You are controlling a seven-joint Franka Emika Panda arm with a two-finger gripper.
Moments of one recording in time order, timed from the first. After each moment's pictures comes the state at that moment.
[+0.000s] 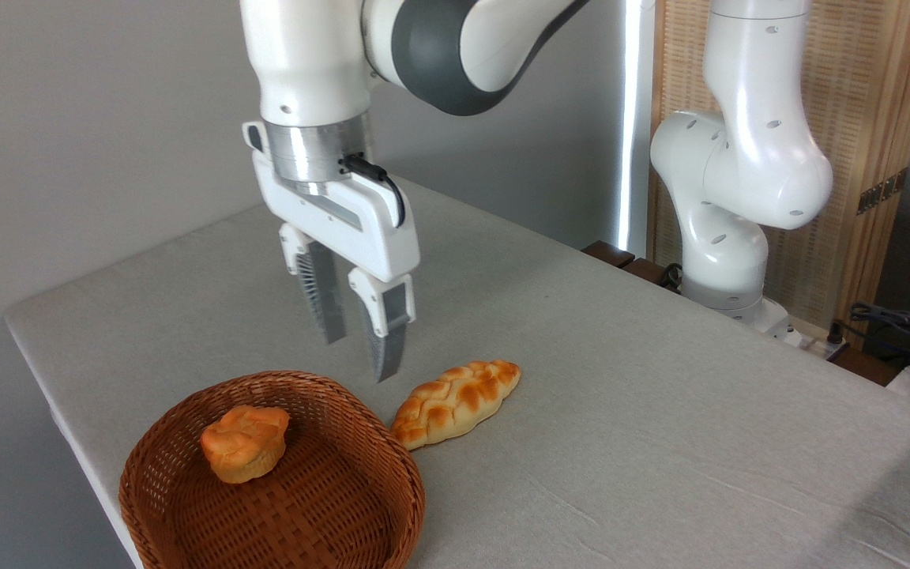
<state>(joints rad) -0.17 -0.07 0.08 -1.94 -0.03 1.93 0.70</state>
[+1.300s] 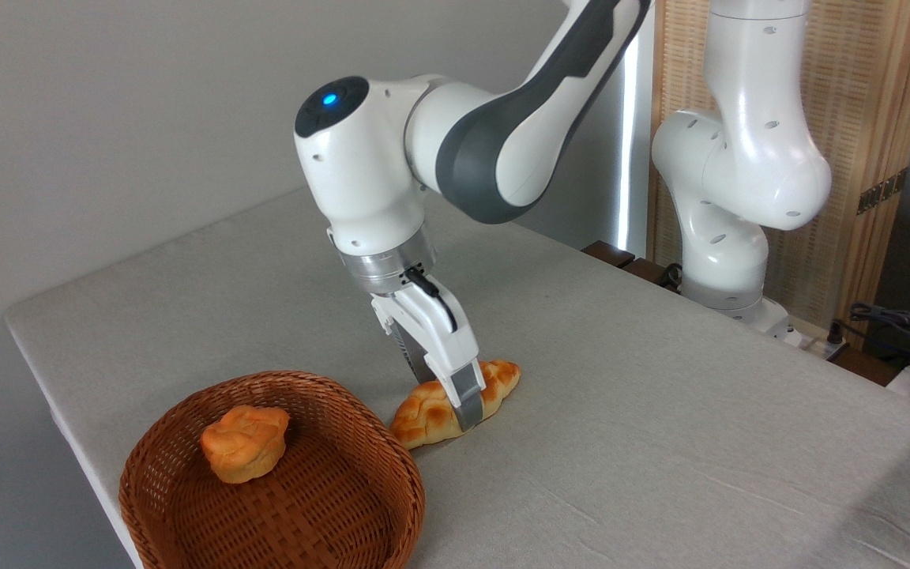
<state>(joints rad) -0.21 -0.04 0.12 -2.18 -0.02 1.96 0.84</state>
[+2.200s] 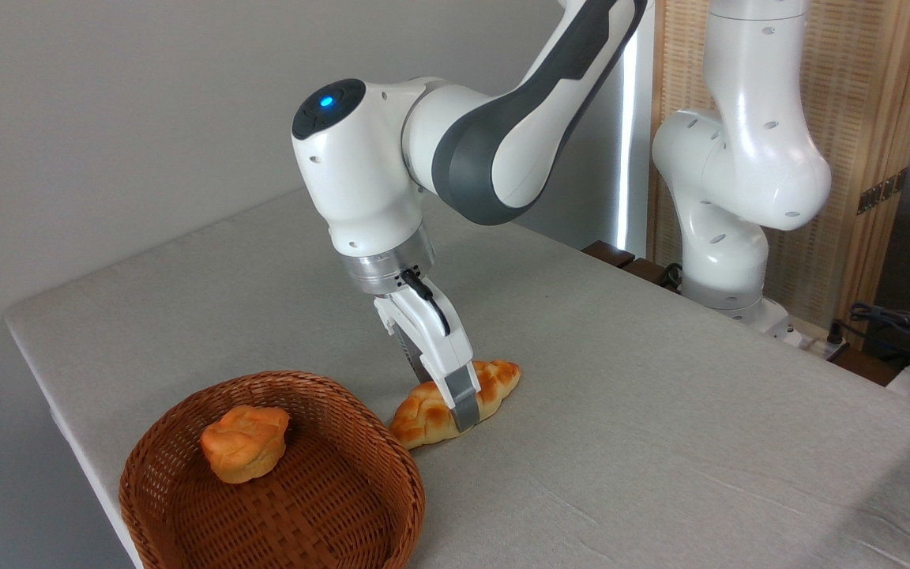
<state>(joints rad) -0.21 -0.04 0.13 -2.18 -0.02 1.96 0.89</state>
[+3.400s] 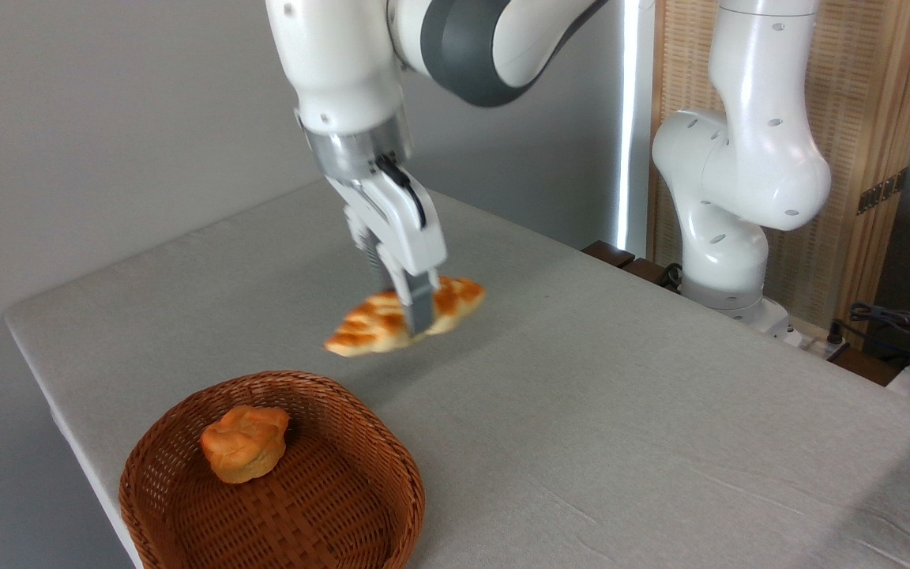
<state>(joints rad) -0.21 -0.12 0.14 -1.96 -0.13 1.77 0.90</state>
